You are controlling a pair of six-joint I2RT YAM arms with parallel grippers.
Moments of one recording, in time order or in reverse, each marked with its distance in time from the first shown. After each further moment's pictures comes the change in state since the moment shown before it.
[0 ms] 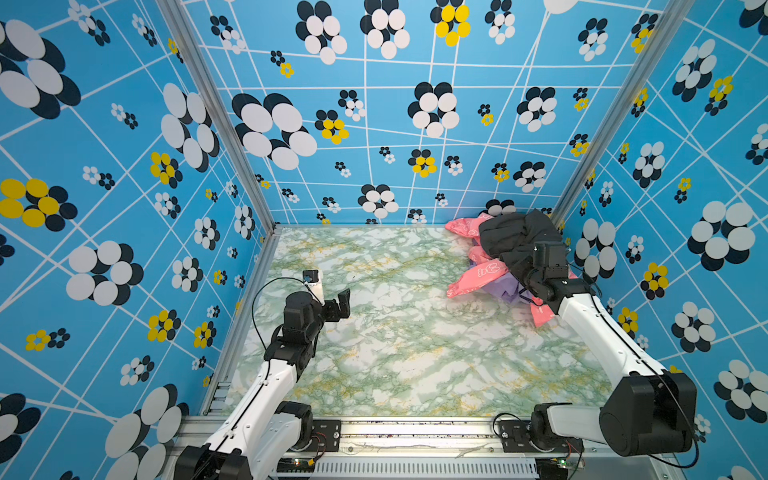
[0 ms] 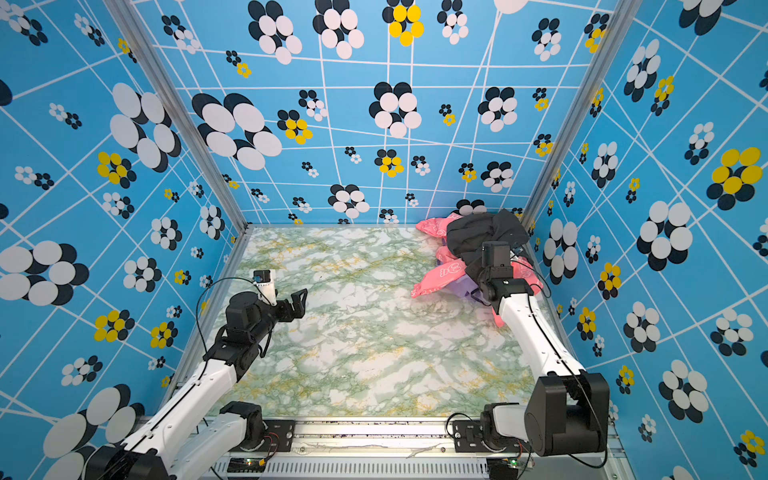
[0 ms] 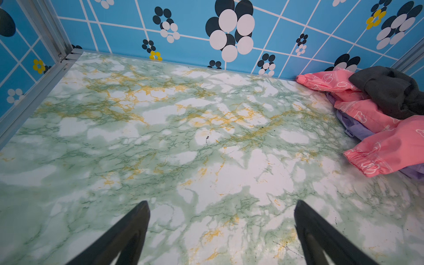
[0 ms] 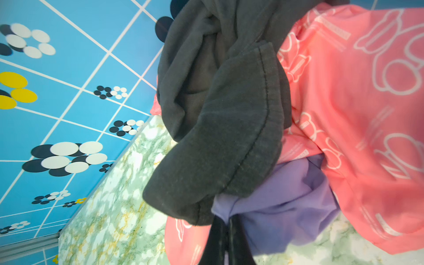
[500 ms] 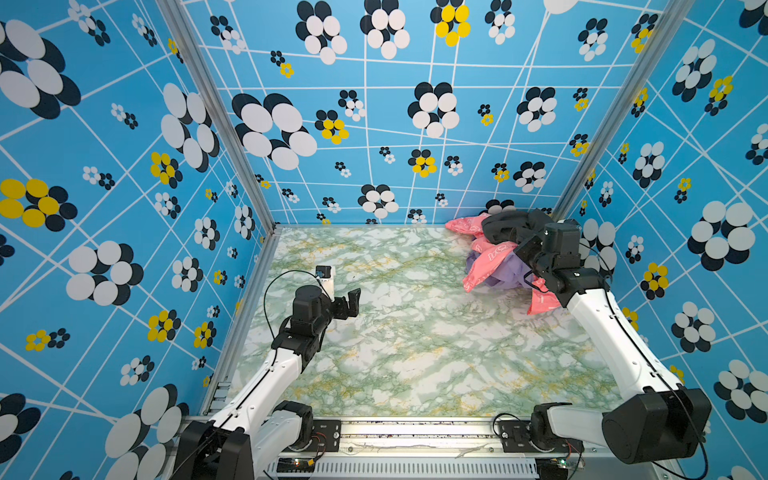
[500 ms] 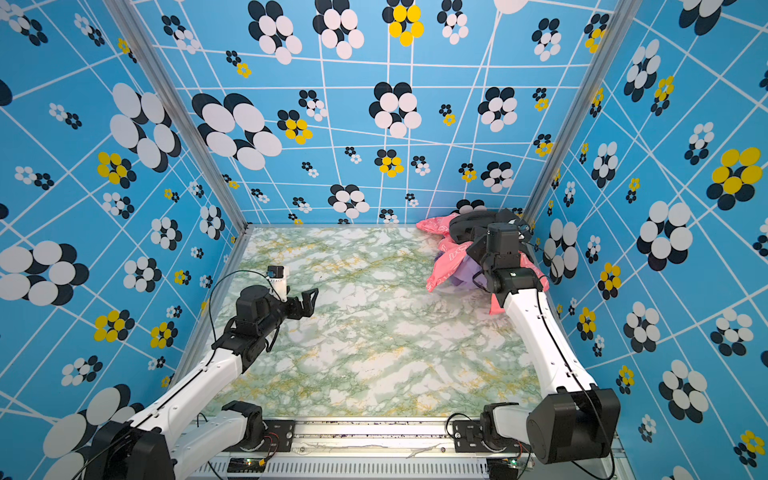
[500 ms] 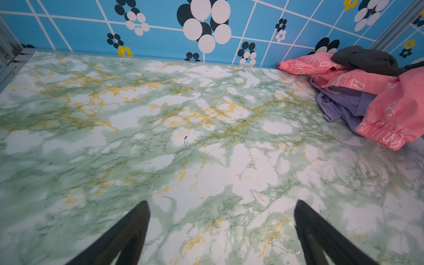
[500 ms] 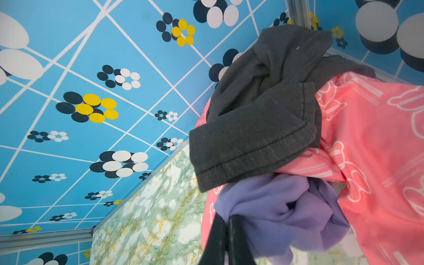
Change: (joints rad) left arm -0.069 0.104 0.060 0.032 0.053 0.028; right arm 0.038 -0.026 0.168 -0.011 0.020 -0.069
